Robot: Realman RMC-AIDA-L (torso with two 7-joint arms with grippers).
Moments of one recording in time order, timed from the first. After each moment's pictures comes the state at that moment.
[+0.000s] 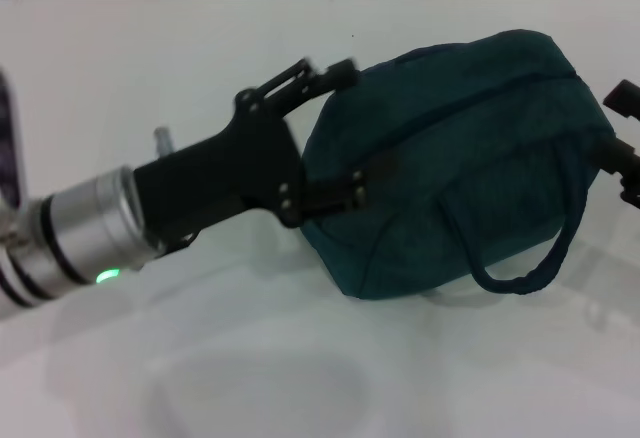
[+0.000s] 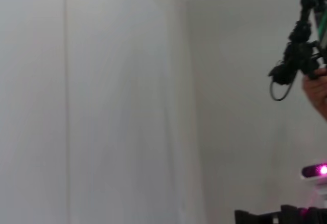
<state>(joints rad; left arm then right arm) -0.34 -2.09 1.44 0.58 0.97 1.58 -0.82 0.34 1.94 -1.16 -0.31 -1.03 -1.86 0.89</state>
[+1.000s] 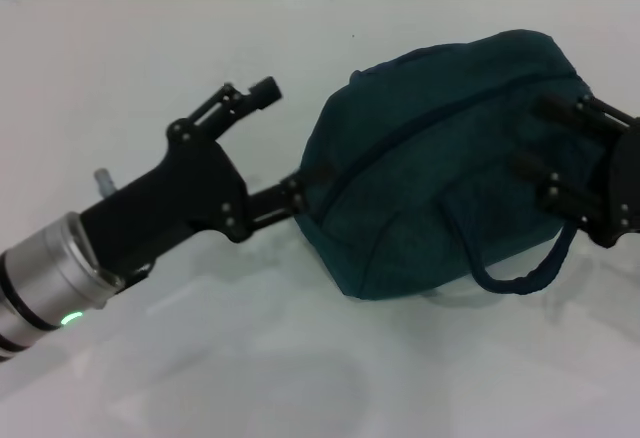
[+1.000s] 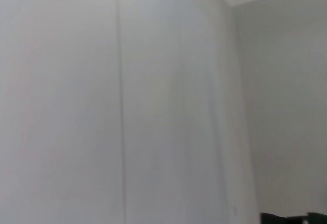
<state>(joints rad) -0.33 -2.08 1.40 0.34 0.88 1.67 -0.62 0.39 2.01 -1.16 -0.32 -1.10 -1.77 0.77</state>
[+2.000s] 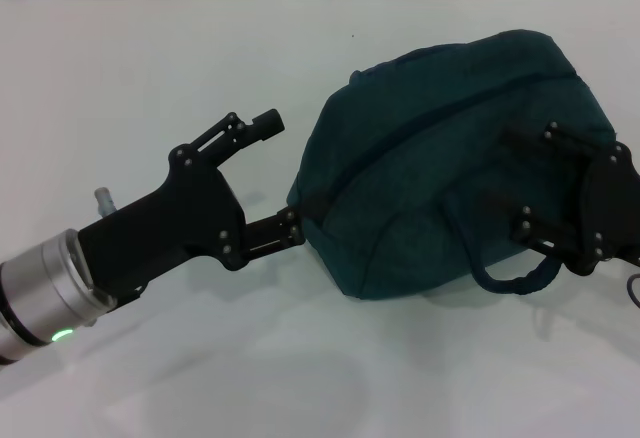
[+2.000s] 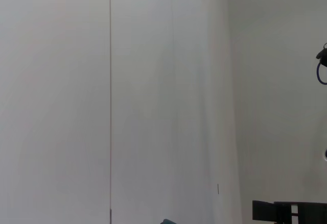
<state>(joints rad) -0.33 -2.06 1.36 0.32 0.97 1.68 -0.65 0.39 2.01 -1.23 -0.32 -1.11 -1.76 0.74</state>
